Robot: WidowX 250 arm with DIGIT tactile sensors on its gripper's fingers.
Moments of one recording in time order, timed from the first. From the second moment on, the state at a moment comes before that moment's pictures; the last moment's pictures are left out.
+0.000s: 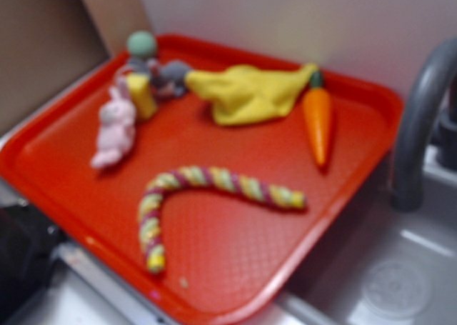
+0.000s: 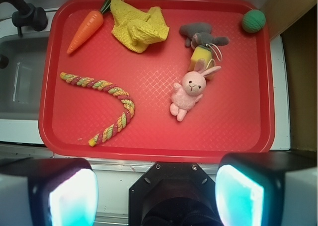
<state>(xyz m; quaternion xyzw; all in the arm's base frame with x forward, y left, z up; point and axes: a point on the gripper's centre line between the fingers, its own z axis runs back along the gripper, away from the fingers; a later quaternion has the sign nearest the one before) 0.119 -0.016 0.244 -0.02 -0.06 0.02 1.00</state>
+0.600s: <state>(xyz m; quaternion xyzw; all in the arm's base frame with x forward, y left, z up) 0.169 -0.007 0.219 0.03 -0.05 -0.05 1.00</state>
